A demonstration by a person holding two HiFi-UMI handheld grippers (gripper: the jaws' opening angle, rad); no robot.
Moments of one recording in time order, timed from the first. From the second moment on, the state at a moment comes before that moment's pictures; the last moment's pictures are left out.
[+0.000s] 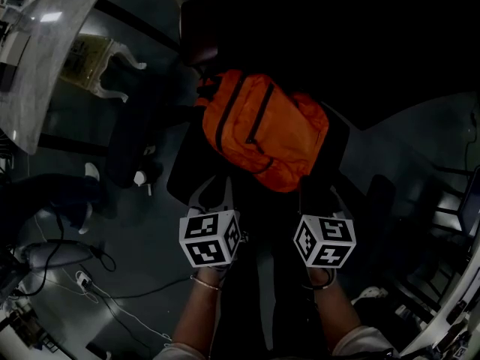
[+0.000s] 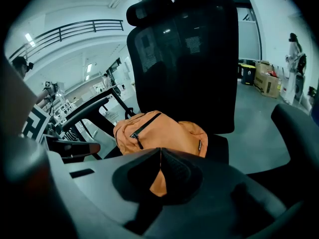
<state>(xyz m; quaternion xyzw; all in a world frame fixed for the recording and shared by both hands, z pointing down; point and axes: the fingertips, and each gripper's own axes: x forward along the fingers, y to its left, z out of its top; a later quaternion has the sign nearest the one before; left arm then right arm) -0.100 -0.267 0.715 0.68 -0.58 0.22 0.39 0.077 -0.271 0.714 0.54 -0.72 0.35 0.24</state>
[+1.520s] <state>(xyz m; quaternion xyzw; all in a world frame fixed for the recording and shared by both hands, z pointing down) -0.109 -0.346 0.762 0.65 -0.60 0.18 0.43 0.073 -0.280 0.765 0.51 -0.72 0.37 0.29</state>
